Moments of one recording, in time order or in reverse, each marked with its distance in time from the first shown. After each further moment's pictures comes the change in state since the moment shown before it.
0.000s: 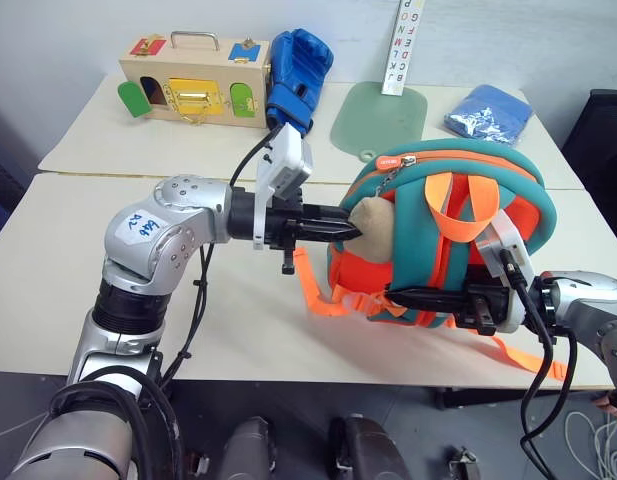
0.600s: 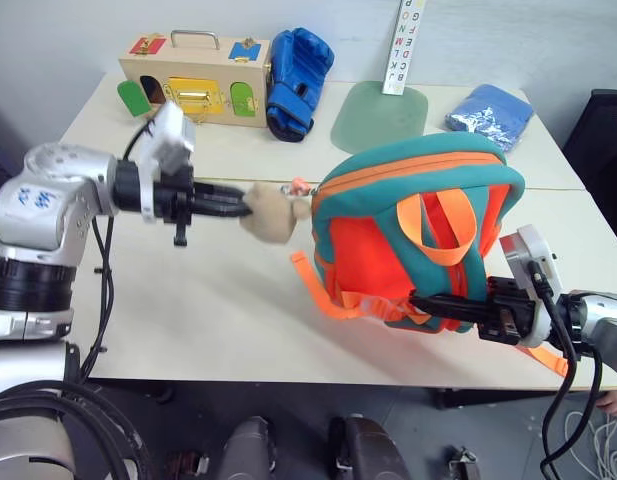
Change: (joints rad) left arm 0.103 0.379 0.005 0.250 0.152 -0.281 -0.333; right arm 0.192 -0.017 -0.151 -0.002 0.038 -0.005 0.002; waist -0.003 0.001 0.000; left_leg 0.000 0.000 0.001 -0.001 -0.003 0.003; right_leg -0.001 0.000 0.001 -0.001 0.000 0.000
